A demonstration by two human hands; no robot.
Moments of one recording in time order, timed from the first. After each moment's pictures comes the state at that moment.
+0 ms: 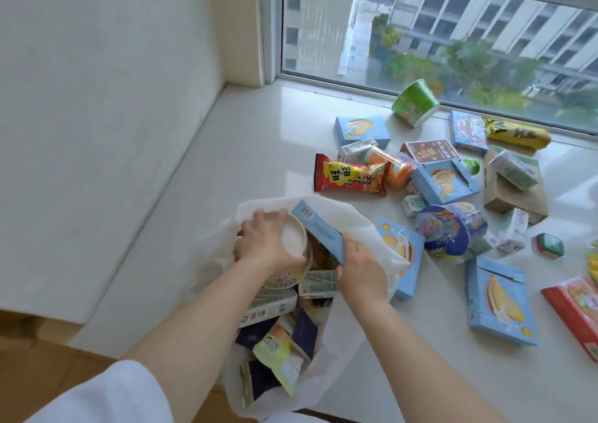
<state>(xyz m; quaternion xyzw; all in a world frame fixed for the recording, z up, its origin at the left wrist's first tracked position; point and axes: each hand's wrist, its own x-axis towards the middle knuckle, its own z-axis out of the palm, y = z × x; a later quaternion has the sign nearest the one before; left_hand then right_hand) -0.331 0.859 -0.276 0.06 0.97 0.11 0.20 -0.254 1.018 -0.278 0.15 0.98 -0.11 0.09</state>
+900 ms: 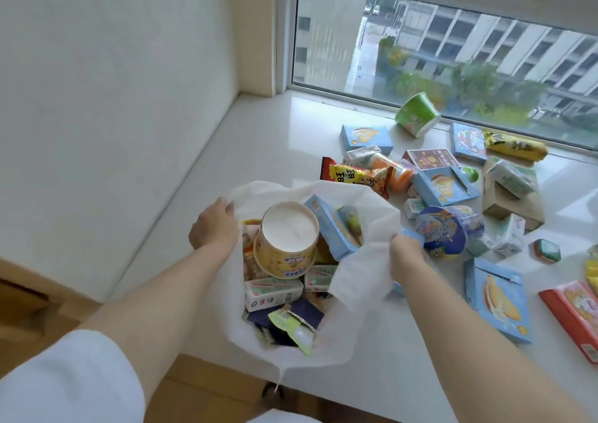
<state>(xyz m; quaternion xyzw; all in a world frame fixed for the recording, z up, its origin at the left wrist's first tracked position) -0.329 0.778 -0.261 -0.15 0.96 0.22 0.02 -0.264 1.070 -0.247 0.51 0.68 -0.52 0.01</state>
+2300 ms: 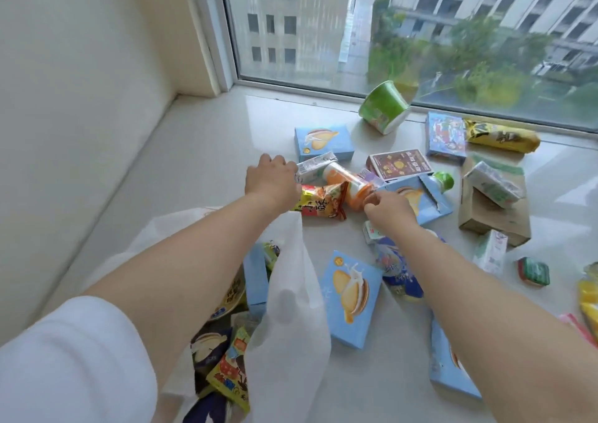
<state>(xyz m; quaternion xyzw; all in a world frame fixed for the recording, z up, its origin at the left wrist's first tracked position) -0.481 1.046 -0.215 0.17 0.98 0.00 0.09 -0.409 1.241 -0.241 0.23 0.93 -0.27 0.11</state>
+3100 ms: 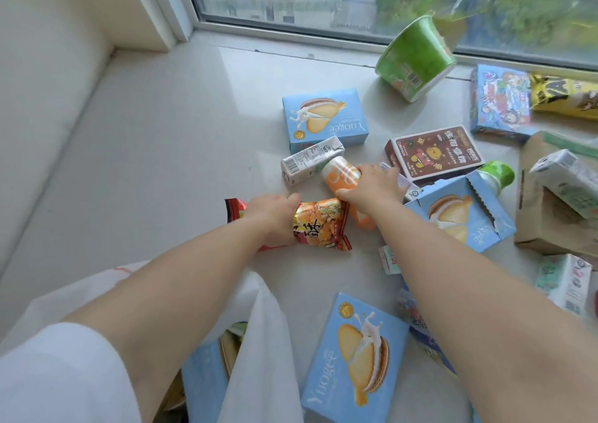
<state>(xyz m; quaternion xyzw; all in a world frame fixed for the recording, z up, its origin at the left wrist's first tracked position) -0.576 1.081 -0.380 0.27 0.92 -0.01 0.28 -0.563 1.264 -0.363 0.24 0.94 -0.13 0.22</state>
